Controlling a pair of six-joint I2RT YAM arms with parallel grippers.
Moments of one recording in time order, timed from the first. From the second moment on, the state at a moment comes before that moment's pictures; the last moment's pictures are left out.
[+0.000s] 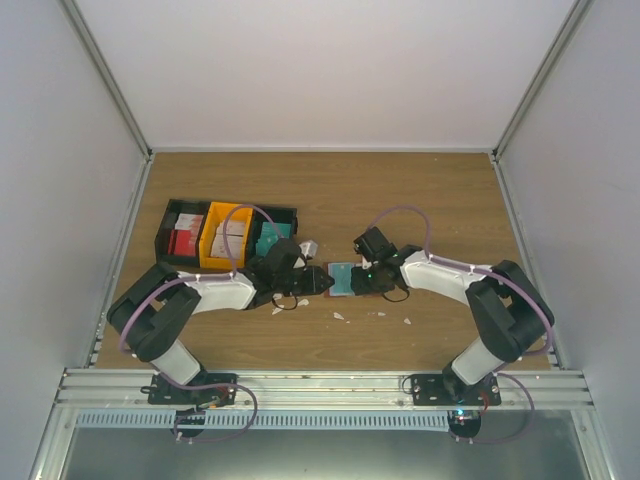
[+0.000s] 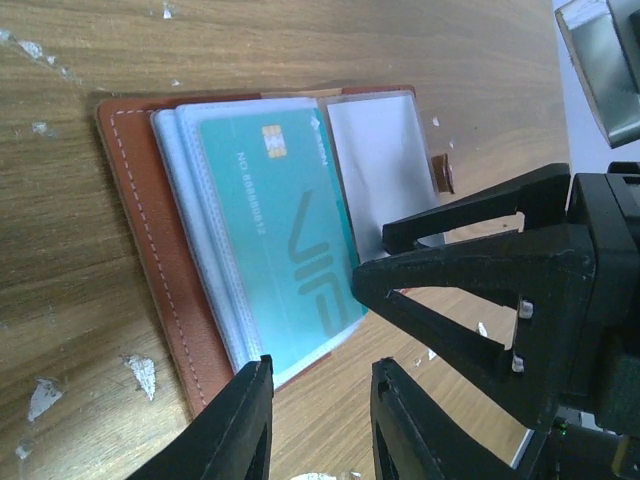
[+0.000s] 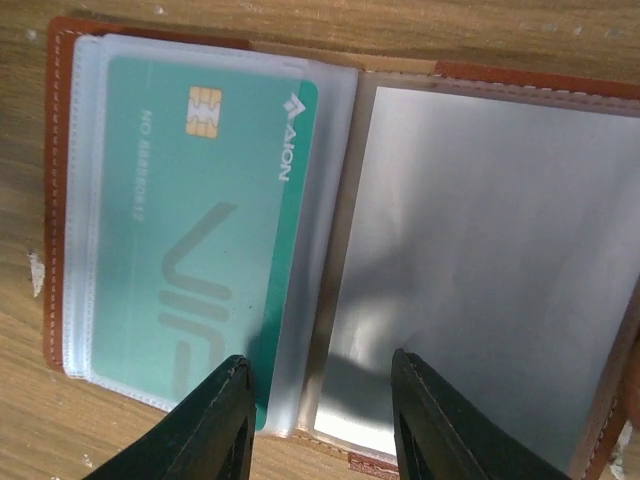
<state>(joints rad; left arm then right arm) -0.71 1.59 0.66 0.24 0.36 -0.80 0.64 1.58 0.84 -0.45 -0.08 0.48</state>
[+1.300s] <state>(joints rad) -0.72 1.74 0.74 0.30 0.47 -0.79 0.64 1.61 0.84 -0.43 -0.07 0.46</state>
